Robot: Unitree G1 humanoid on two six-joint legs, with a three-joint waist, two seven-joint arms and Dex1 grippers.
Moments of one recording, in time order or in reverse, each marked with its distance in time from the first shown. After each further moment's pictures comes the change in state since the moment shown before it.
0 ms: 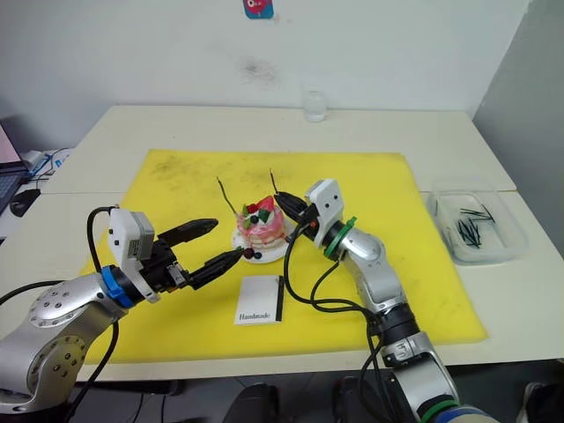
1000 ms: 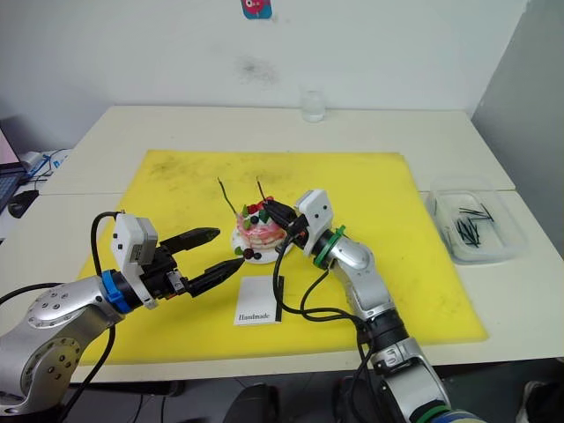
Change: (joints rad) left arm 0.027 0.037 0.000 0.004 -0.023 0.030 -0.026; right arm 0.026 0.057 0.015 0.057 -0.020 -0.114 -0.004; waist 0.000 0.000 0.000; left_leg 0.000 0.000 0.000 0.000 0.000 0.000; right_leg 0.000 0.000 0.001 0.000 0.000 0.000
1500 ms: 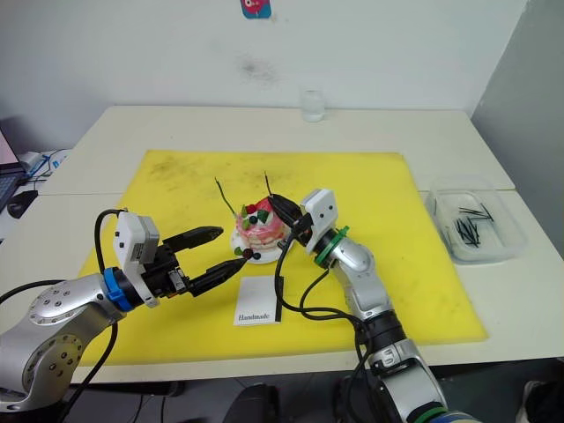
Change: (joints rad) left arm -0.017 0.000 -0.009 0.004 0.001 -0.001 -0.019; right arm 0.004 0.025 -0.018 0.044 0.000 -0.067 -0.015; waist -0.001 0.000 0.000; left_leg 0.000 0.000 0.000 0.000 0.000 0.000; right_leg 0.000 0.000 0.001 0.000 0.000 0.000
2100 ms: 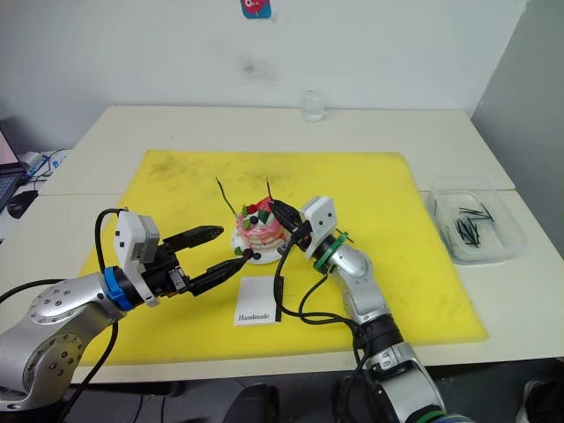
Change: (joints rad) left arm -0.005 0.000 -0.002 0.001 0.001 -0.001 0.001; right arm 0.040 0.017 0.001 0.053 -0.021 -0.071 -0.011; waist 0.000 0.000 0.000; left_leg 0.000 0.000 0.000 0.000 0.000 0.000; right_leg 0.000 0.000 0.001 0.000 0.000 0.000
